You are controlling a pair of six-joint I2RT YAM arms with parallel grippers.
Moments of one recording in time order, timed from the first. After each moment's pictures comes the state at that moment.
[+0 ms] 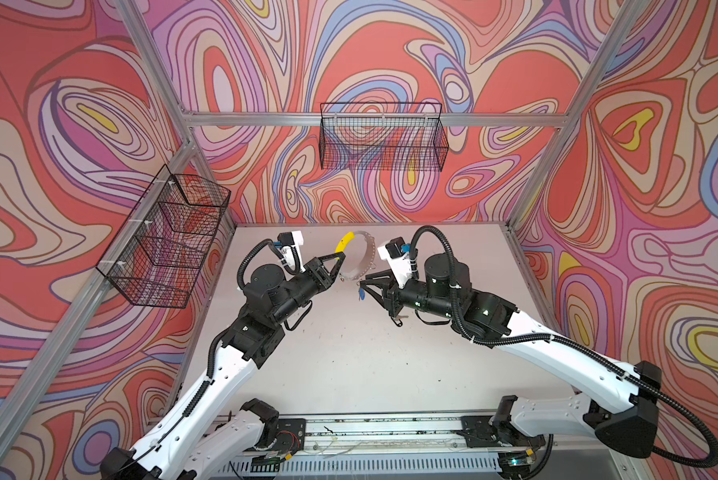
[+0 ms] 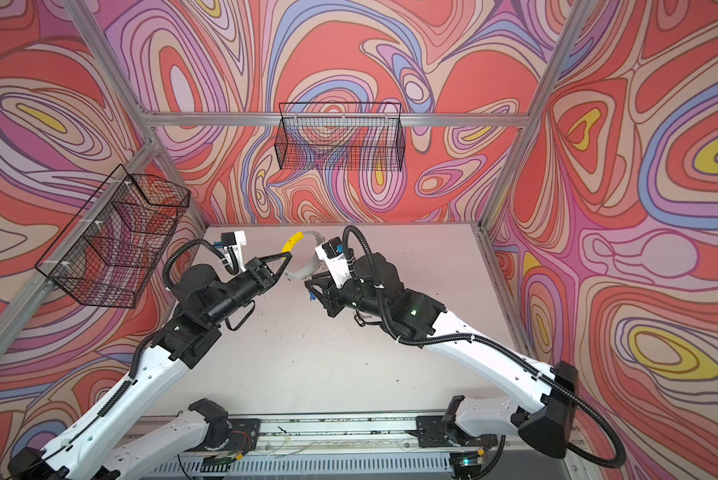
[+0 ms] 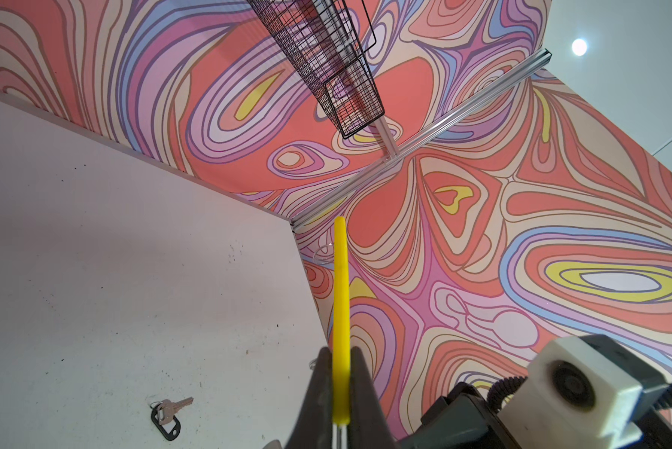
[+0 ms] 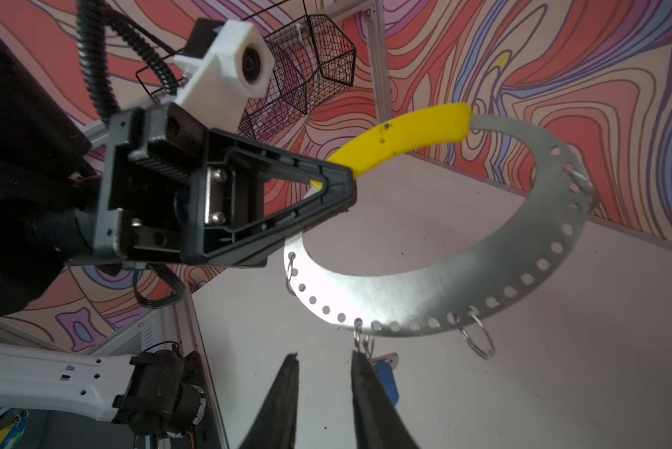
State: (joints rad) left arm -0.46 0.93 0.89 0.04 0.26 -0.99; right arm 0.90 1.27 1.24 -0.25 -0.12 0.24
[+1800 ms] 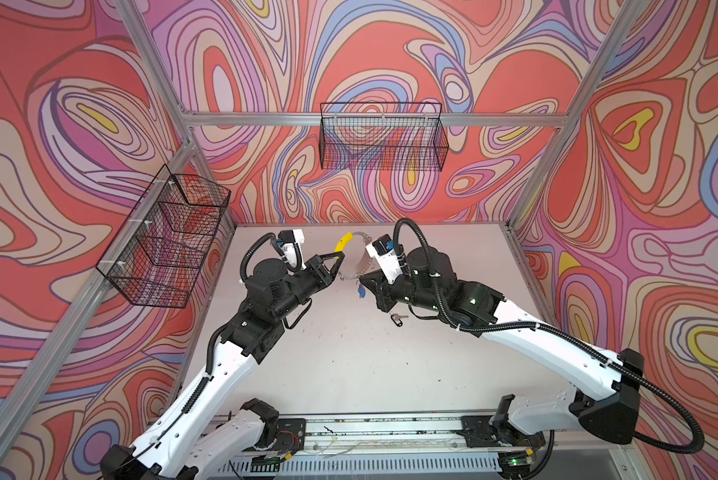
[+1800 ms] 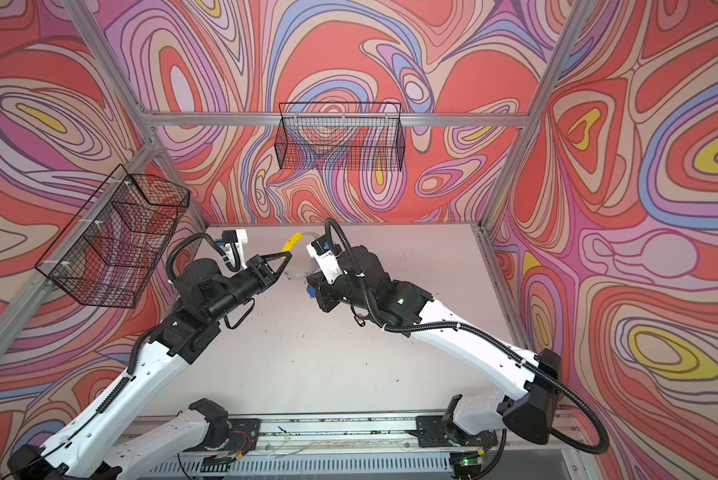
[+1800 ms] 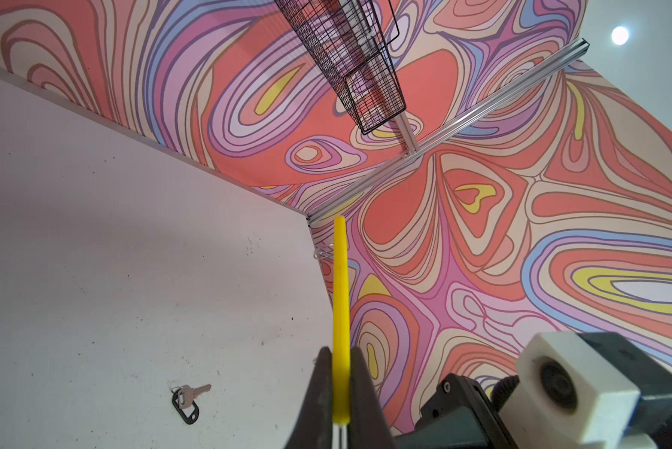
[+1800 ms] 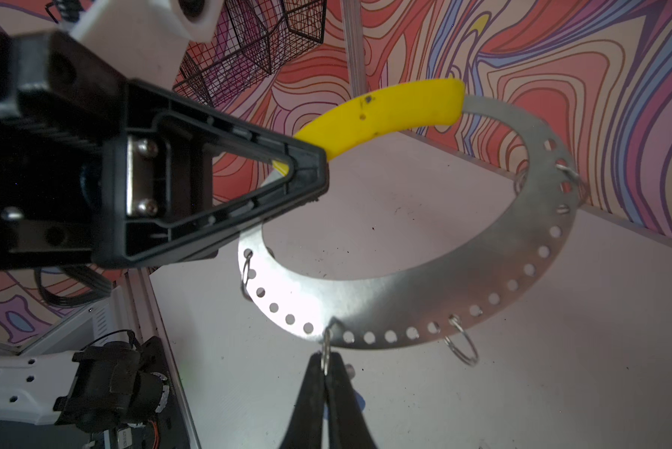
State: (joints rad) left arm -0.46 0.96 0.95 -0.06 0.25 -0.95; right arm 0.91 1.39 1.41 -0.43 -0.06 0.21
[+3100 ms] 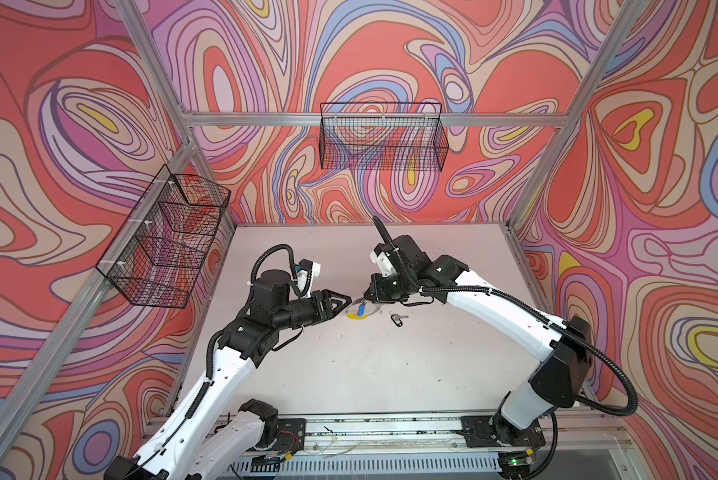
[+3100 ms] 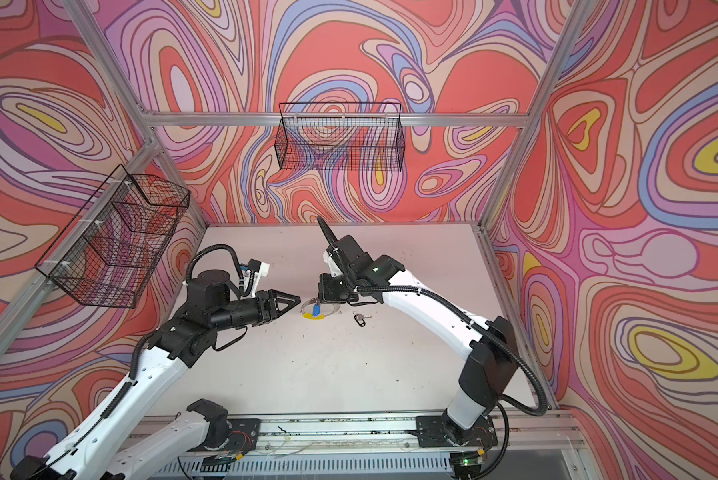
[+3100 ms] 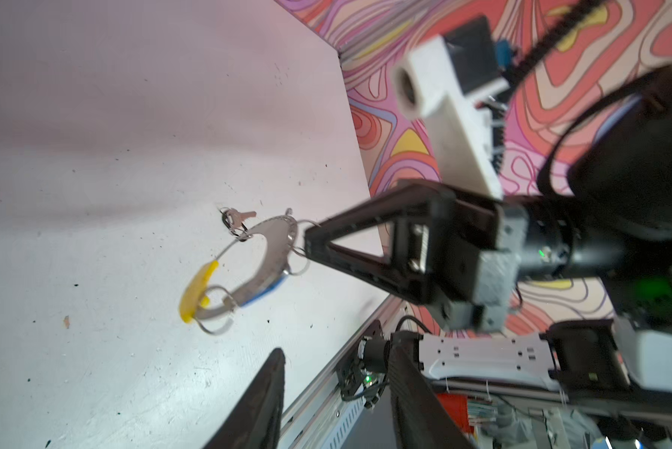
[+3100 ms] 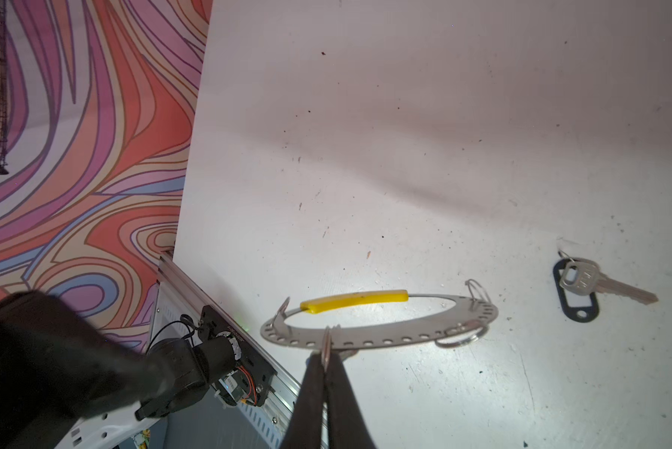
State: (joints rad) left arm -0.39 0.90 0.87 -0.45 0.64 -0.77; right arm 0.76 1.66 1.56 -0.79 -0.29 0.68
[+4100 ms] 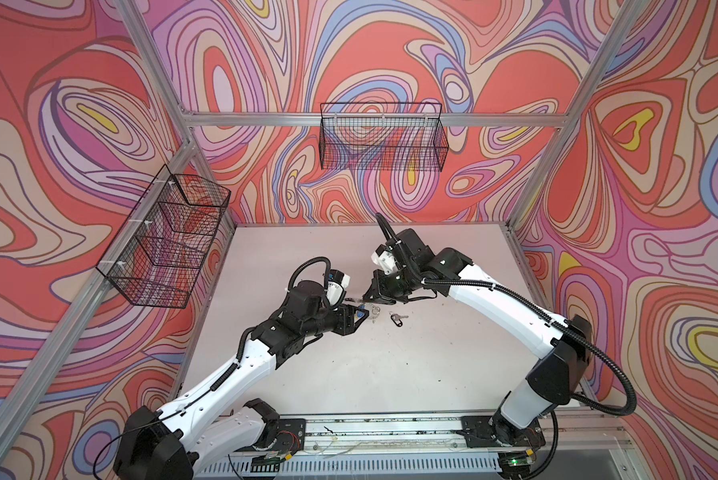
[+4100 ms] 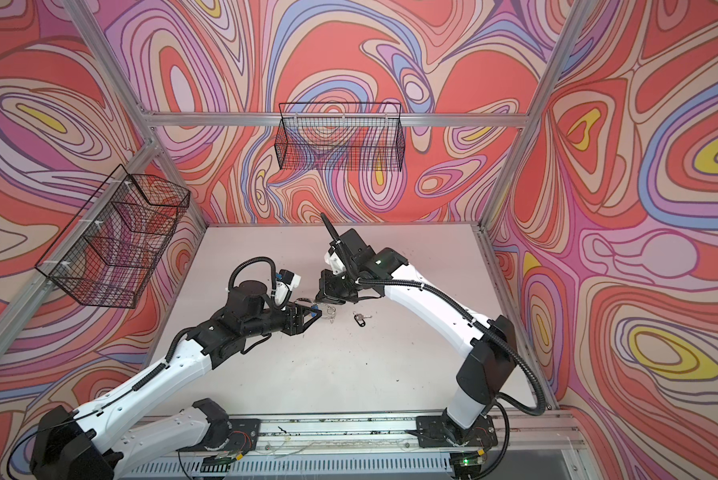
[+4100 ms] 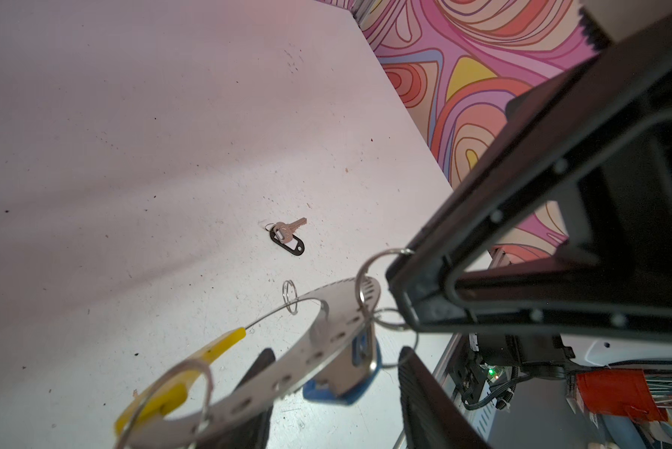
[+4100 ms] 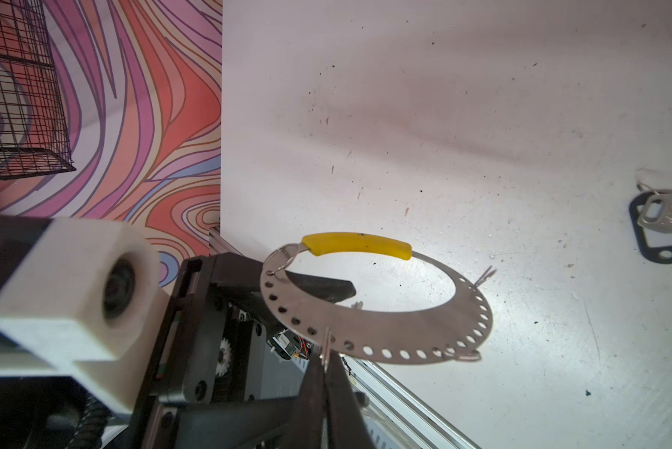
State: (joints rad) left arm -0.58 1.05 0.74 -0.23 0.38 -0.48; right arm 0.74 1.66 1.63 -0.88 -0.45 0.77
